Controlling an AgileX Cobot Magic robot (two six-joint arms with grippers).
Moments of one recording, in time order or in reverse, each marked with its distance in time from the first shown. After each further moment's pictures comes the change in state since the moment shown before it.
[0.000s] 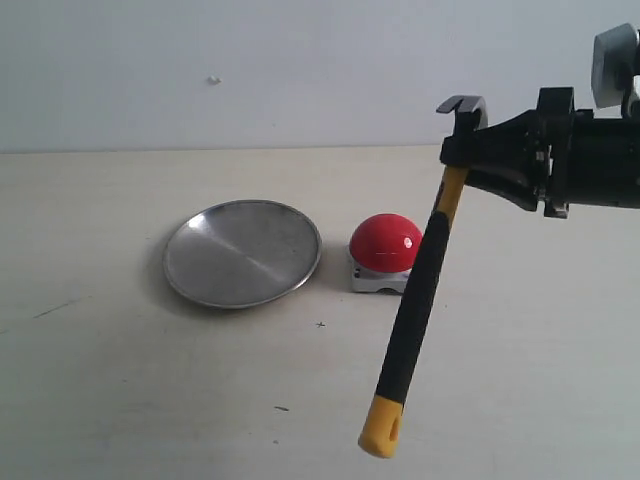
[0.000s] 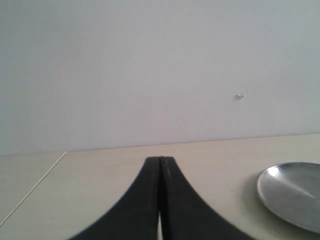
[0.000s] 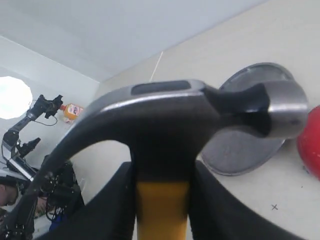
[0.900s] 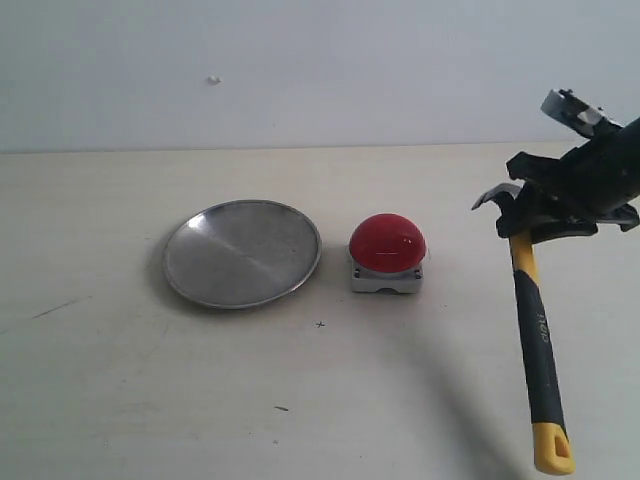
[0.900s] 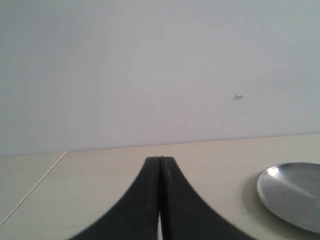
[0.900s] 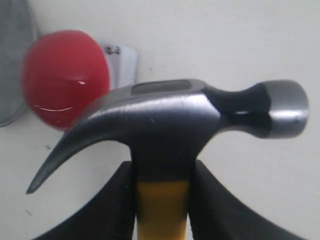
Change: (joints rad) left arm 0.000 0.000 0.000 0.000 0.000 0.000; right arm -0.025 0.262 -0.450 -0.929 -0.240 0.707
